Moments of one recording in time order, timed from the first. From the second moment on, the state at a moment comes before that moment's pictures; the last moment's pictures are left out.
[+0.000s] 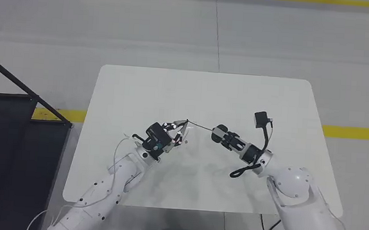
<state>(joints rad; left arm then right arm) 1.17 -1.22 -1.03 -1.42 1.55 -0.18 0.50 -1.22 -1.14 1.26 -1.69 0.05 -0.13 0.64</state>
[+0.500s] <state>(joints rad) 1.17 -1.22 -1.03 -1.42 1.55 -0.18 0.50 -1.23 -1.15 1.26 -1.67 0.13 -0.25 0.63</state>
